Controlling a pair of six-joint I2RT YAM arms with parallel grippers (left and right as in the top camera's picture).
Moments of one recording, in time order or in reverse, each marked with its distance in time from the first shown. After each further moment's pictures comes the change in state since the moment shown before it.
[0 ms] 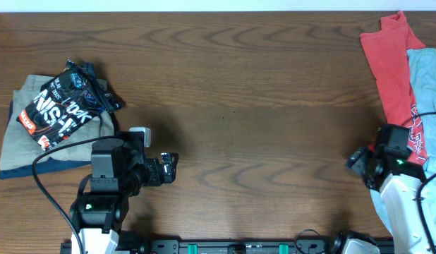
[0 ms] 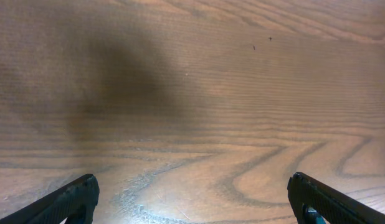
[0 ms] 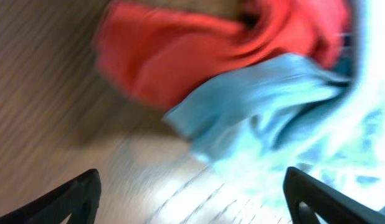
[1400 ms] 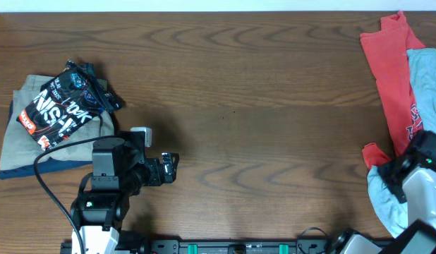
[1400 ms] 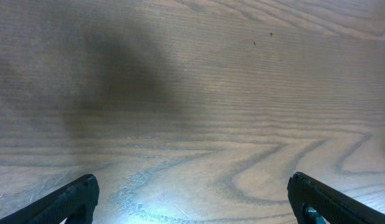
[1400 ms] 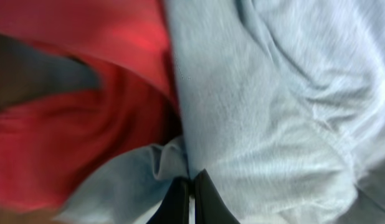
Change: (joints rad) left arm 0.000 0.013 0.000 -0.001 0.006 0.000; right arm -0.262 0.126 0.062 0.013 -0.023 0.098
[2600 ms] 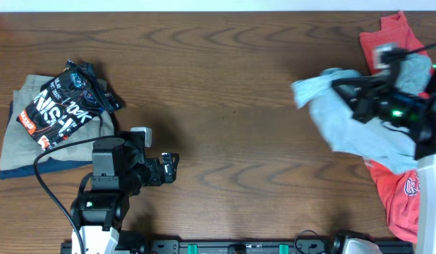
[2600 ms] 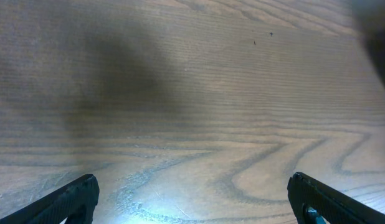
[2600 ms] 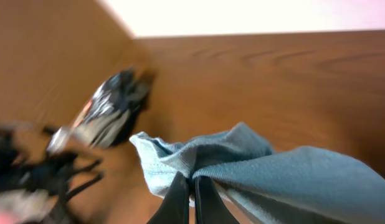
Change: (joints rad) left arm 0.000 0.000 0.000 -0.001 0.000 0.000; right arm 0.410 -0.095 0.629 -0.185 -1.222 -0.666
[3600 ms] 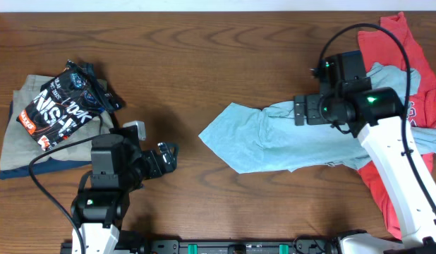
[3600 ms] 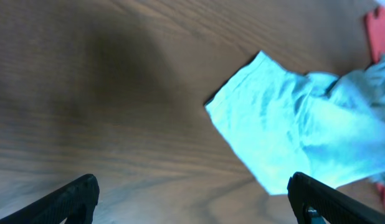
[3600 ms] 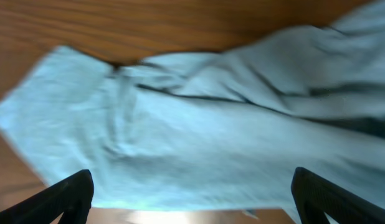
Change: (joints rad) left arm 0.000 0.030 0.000 0.104 0.011 -0.227; right arm 0.371 0.207 0.002 -0.173 1.005 0.234
